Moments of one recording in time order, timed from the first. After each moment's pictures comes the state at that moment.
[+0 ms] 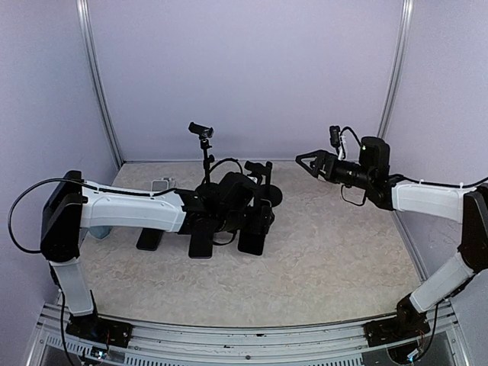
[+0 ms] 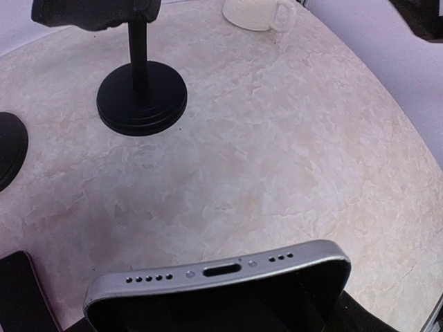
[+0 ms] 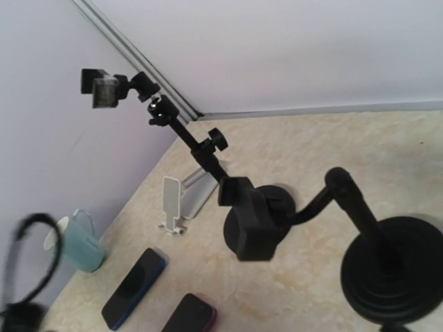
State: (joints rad) left arm -1.04 1.86 1.34 -0.12 -0.30 -0.49; right arm 0.37 1.50 0.94 0.40 -0.53 0.54
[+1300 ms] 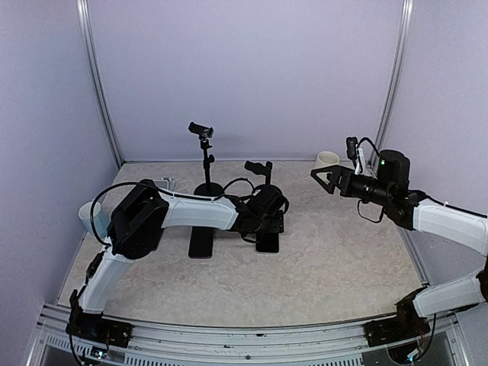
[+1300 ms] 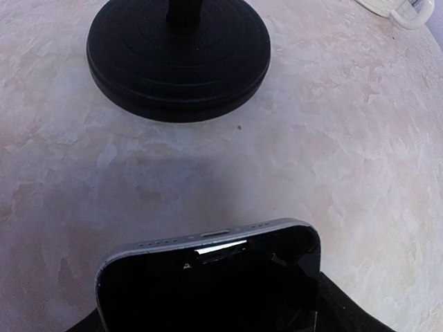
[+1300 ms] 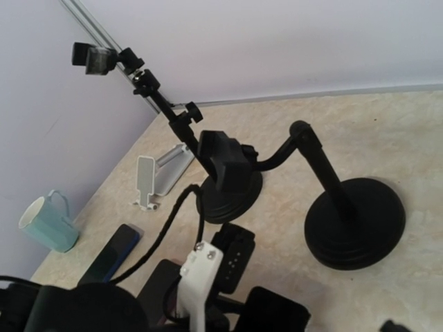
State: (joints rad) left arm -0.98 2.40 1.82 -0.27 -0.36 -0.75; right arm 0.36 1.21 0.74 0.28 -0.46 0.47
